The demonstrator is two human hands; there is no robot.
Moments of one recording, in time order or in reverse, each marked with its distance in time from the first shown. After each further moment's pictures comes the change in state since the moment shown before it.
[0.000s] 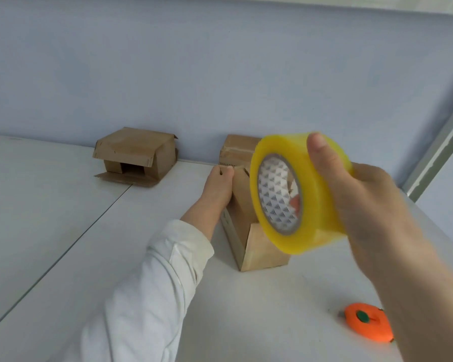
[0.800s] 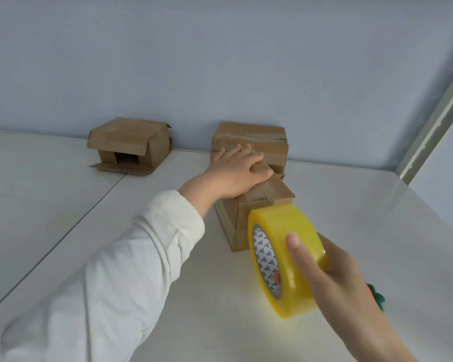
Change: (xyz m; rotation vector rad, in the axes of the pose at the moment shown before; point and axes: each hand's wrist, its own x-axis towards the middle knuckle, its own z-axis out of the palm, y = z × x) left_hand -0.026 0.026 0.011 1.124 -0.347 0.432; right_hand -0.061 0.067 -0.009 -0.005 -0.157 0.209
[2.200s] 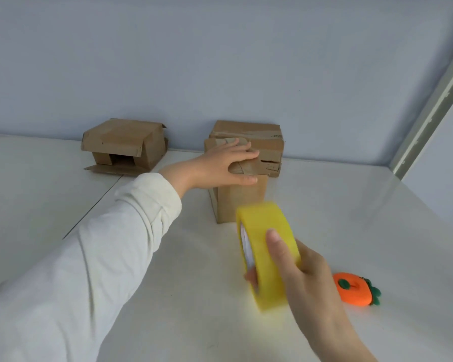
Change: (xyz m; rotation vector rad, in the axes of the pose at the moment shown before) left_hand 0.012 -0.035 -0.010 -0.105 -0.067 0.248; right_hand 0.005 0.018 0.024 0.122 0.000 -0.041
